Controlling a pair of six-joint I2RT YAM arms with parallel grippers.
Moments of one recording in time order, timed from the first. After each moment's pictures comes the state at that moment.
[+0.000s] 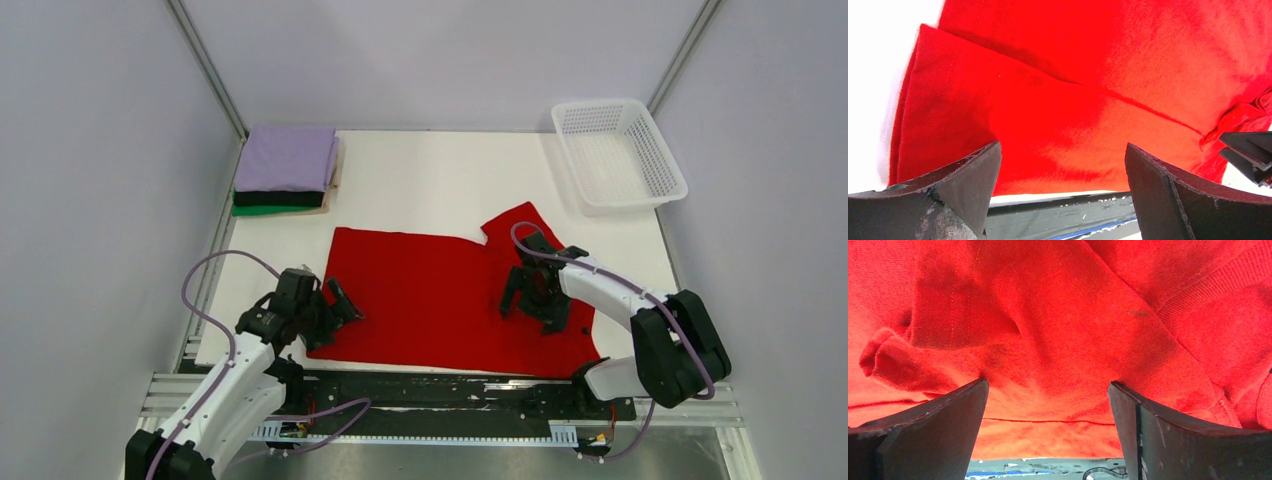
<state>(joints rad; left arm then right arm) -0.31 0.70 0.37 -0.68 0.15 -0.91 0.45 1.38 0.71 -0.78 0.02 0.81</state>
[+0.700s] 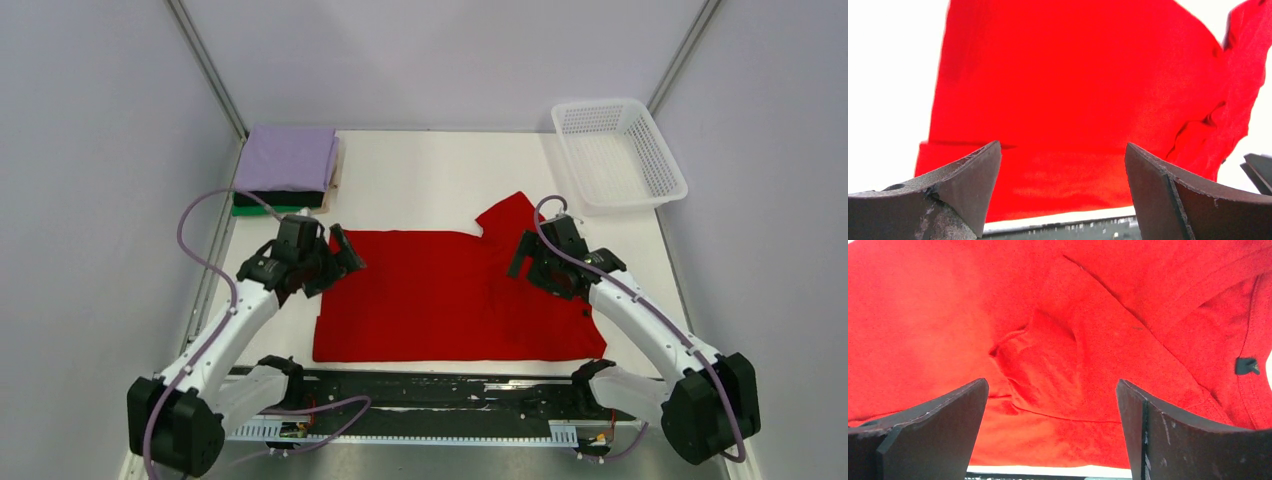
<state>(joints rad) -0.30 0.93 0.69 -0.66 0.08 -0.81 0.41 1.13 0.77 -0.68 0.12 0.73</state>
